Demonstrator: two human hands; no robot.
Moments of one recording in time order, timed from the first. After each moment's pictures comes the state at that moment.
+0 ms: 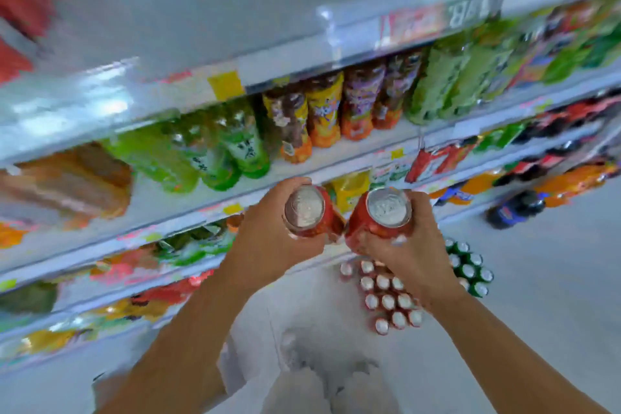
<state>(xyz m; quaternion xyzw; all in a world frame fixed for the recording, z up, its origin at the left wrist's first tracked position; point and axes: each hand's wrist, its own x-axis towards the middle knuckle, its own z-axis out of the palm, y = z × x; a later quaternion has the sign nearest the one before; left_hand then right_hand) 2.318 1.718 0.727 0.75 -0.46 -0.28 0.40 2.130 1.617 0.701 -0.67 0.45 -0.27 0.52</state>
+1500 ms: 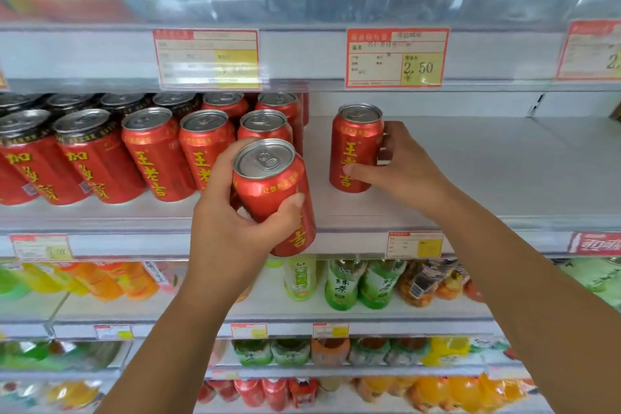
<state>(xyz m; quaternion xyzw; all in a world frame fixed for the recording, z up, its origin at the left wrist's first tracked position) 2.493 1.805 0.895 0.64 -0.36 0.03 0.68 2.440 1.579 0.903 -0.85 0.22 -0.22 0.42</state>
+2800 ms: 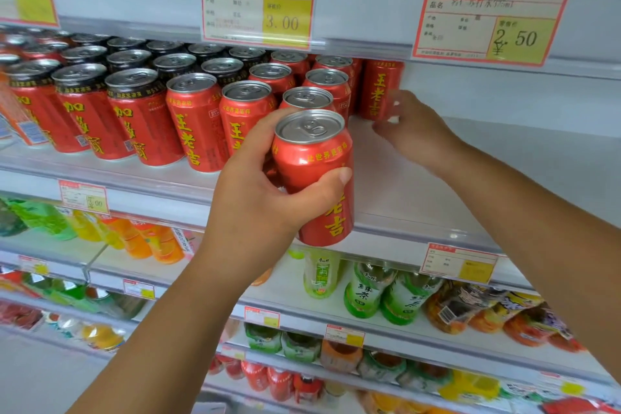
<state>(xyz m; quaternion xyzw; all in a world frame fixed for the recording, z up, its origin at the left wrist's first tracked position) 2.490 1.801 0.908 0.65 -0.34 0.03 0.69 2.518 1.563 0.914 -0.90 0.19 -0.20 0.34</state>
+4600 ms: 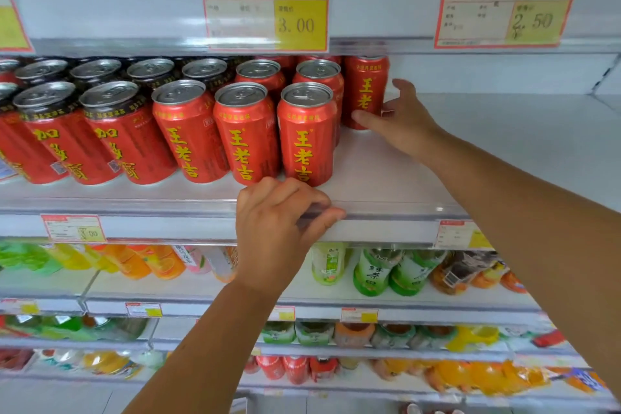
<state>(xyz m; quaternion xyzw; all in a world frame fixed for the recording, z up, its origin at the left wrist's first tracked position) 2.548 1.797 0.818 0.74 -0.47 0.31 0.37 2.527 1.560 0.890 -0.84 0.29 -0.21 0.41</state>
